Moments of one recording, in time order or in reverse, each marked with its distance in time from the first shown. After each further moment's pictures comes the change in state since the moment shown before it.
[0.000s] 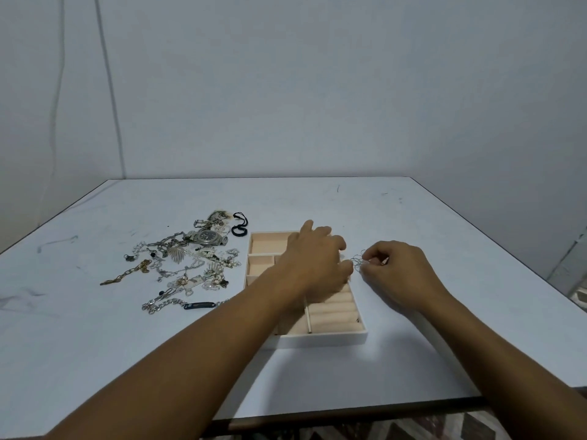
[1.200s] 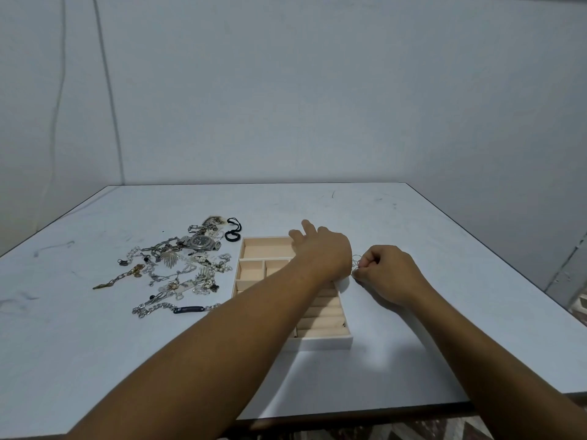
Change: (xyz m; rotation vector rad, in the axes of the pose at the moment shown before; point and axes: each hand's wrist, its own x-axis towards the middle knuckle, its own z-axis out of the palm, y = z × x) left_hand 0.044 0.038 0.007 0.230 -0.180 -0.266; right_hand 0.015 0.008 0.000 0.107 -0.066 0.090
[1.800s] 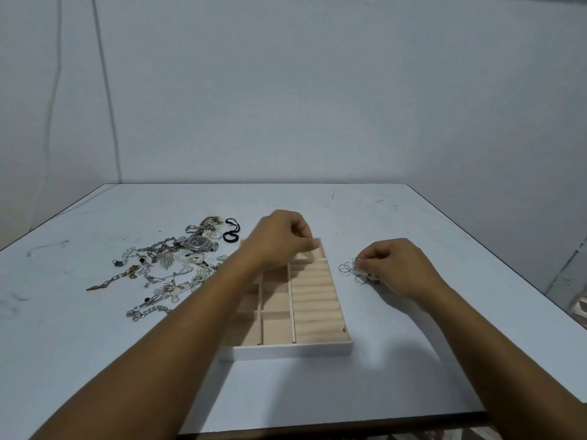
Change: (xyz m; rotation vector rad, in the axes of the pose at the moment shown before) left_hand -0.013 -0.082 -0.013 -0.820 0.235 0.140; right_hand -0.002 -0.009 -0.019 0.181 -0.035 -0.042
